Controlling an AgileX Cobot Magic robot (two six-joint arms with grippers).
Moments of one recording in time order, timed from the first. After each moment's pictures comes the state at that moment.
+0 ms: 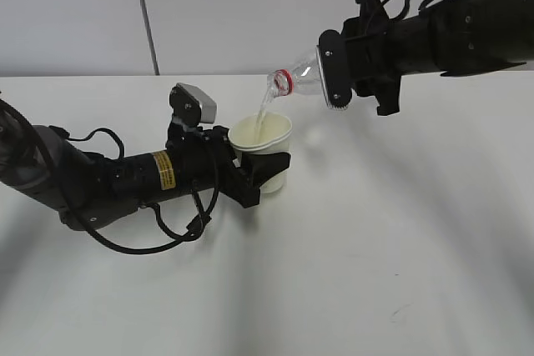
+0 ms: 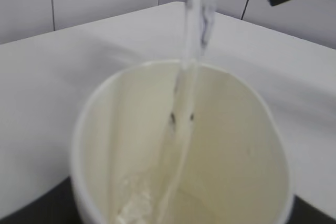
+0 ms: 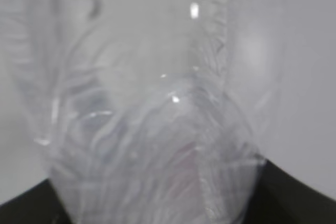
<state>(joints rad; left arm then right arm) -0.39 2.26 -1.05 0.79 -1.08 -0.50 0.27 1.94 -1.33 -1.57 0.05 -0.07</state>
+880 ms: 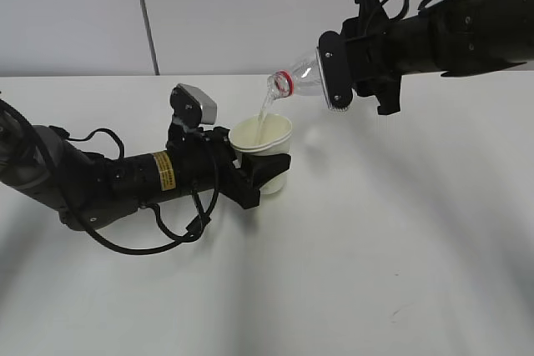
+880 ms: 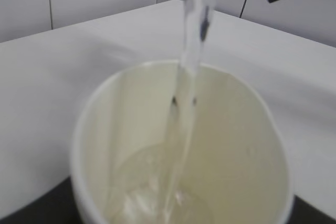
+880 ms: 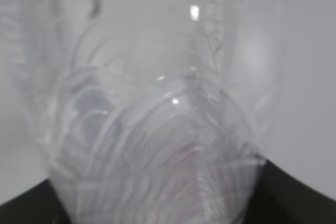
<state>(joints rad) -0.39 2.26 -1.05 0.80 -1.07 -0.50 0.27 1.94 -1.33 -1.59 0.05 -0.07</state>
